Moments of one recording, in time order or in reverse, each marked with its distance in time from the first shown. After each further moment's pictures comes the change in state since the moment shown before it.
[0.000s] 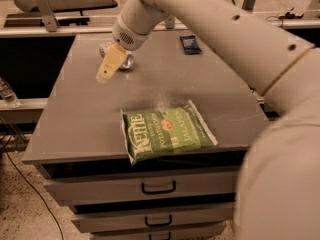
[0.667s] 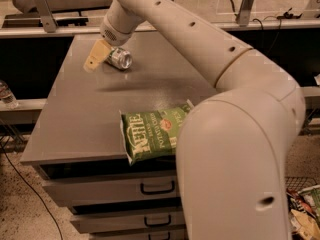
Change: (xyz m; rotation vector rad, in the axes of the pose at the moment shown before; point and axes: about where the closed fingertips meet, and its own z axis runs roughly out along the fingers) arm -0.037 -0.055 0.071 0.050 -0.039 0.094
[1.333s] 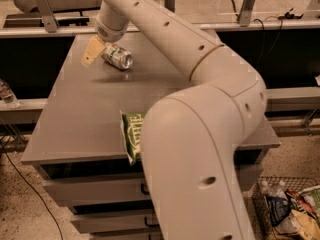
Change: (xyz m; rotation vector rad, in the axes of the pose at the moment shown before) arm -0.008 -0.029 0.029 0.090 0.090 0.082
